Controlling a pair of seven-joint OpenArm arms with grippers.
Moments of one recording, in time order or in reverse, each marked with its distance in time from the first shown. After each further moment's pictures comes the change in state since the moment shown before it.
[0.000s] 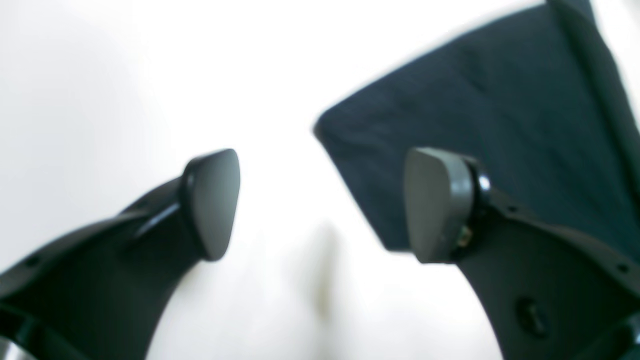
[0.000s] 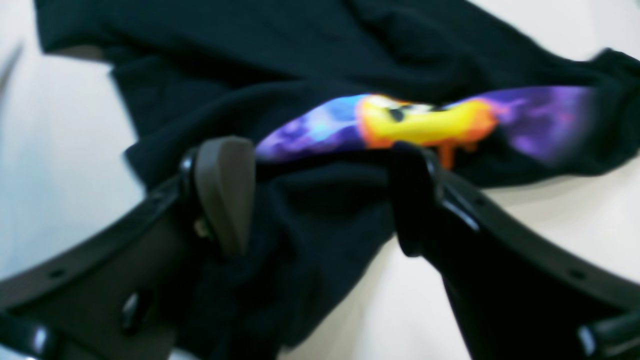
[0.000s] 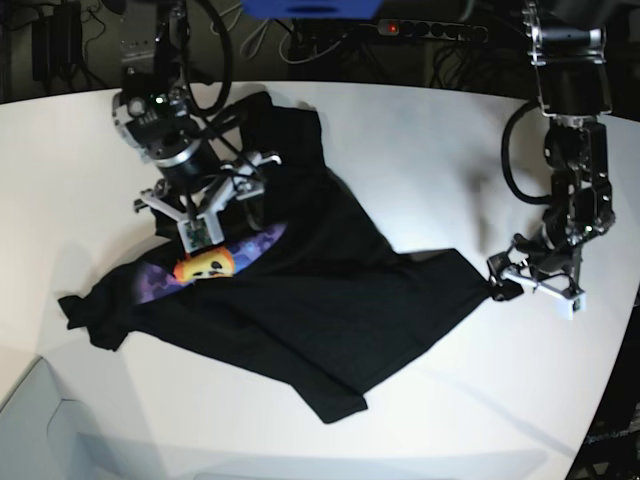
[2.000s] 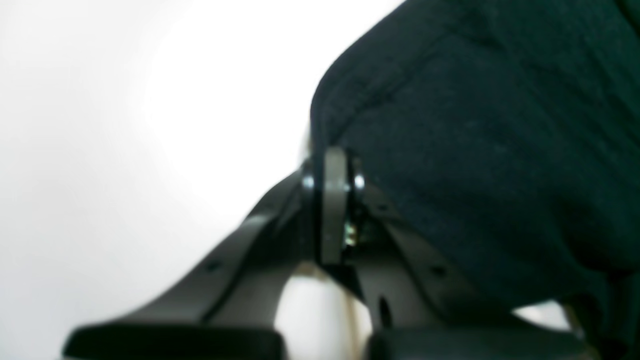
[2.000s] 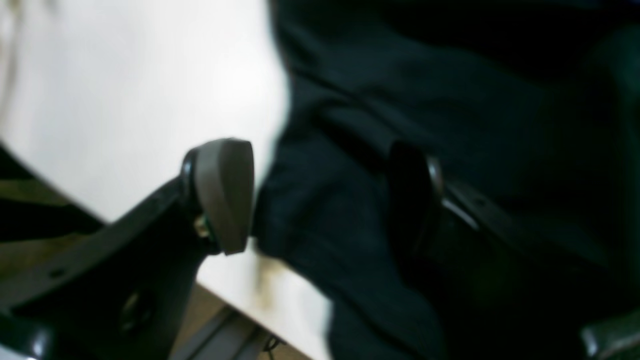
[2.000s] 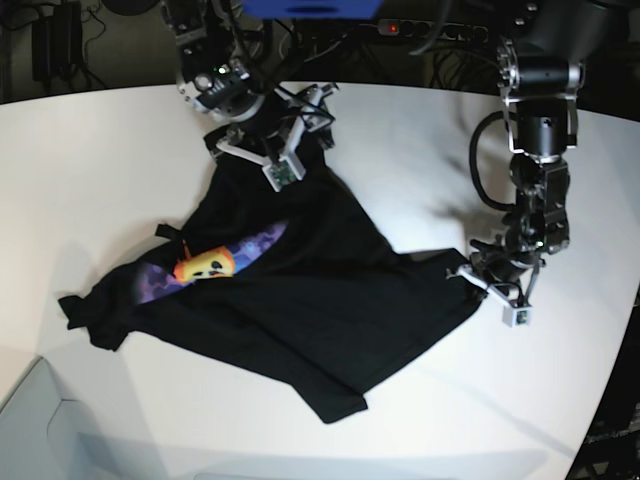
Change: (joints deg) left arm -10.4 6.5 1.6 -22.9 16.8 -15.3 -14.6; right arm -3.6 -0.5 -12.3 -11.4 0.1 0.0 0.1
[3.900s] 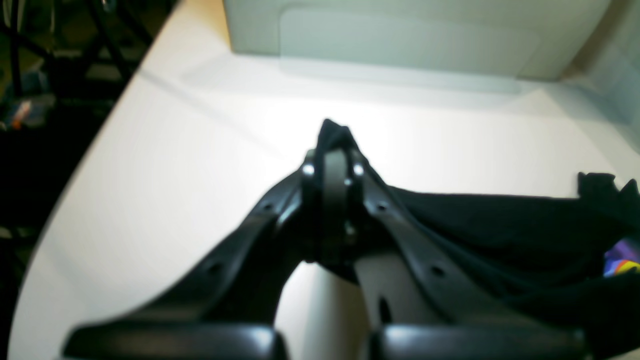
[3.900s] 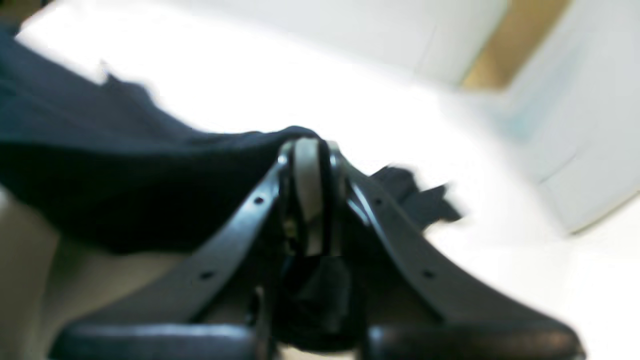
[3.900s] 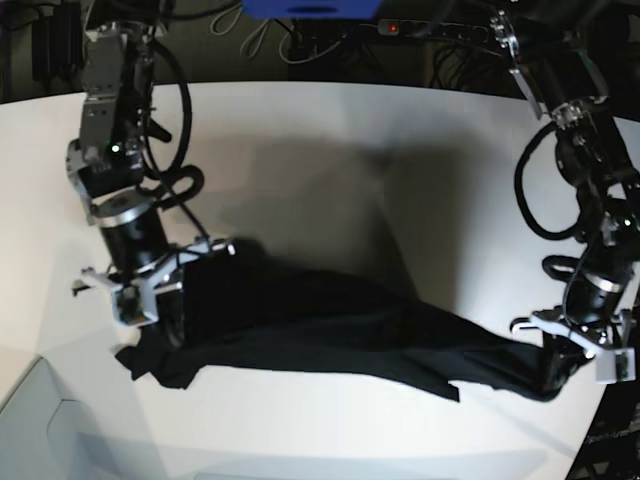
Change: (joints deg) left arm 8.9 0.6 -15.1 55.3 -6.7 -0.5 17.4; right arm 16.5 5.4 20.3 13.2 0.5 0.1 14.6
